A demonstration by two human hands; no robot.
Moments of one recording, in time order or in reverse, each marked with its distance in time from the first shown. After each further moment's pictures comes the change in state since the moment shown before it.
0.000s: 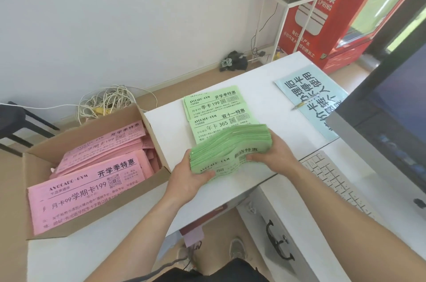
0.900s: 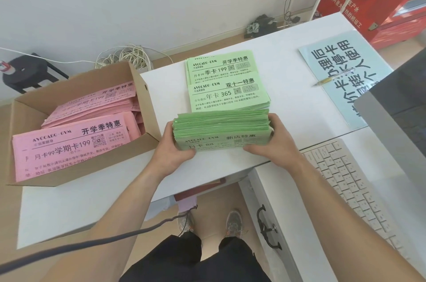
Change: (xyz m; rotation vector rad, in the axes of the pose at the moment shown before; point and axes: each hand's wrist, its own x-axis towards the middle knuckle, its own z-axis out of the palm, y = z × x) left_hand 0.012 -0.032 0.012 -0.095 0.119 -0.054; right_hand 0.010 0.053 0.003 0.135 -0.157 -0.095
